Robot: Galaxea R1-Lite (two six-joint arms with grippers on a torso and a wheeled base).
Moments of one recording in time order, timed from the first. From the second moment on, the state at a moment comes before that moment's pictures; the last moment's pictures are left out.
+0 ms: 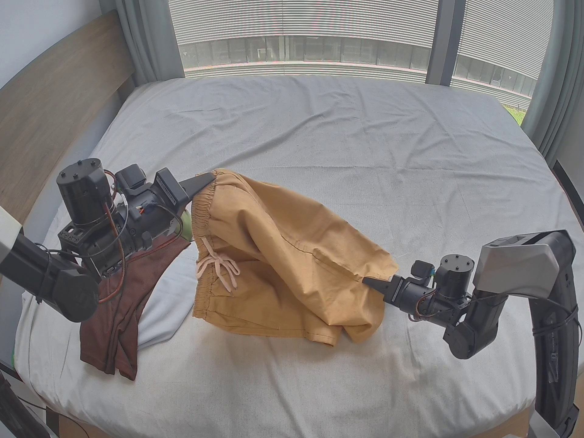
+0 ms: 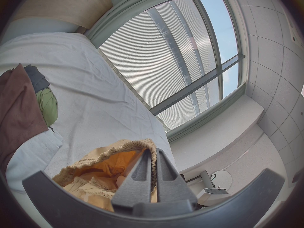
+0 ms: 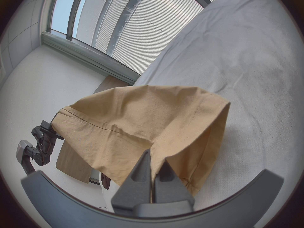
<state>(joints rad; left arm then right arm) -0.28 1.84 -0.75 -1.13 -0.35 -0.85 0.31 2.48 -0.72 -1.54 0.45 0.72</state>
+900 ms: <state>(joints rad) -0.24 1.82 -0.70 -1.25 -0.45 -0.83 0.28 2.08 -0.59 -1.50 0.46 0.67</state>
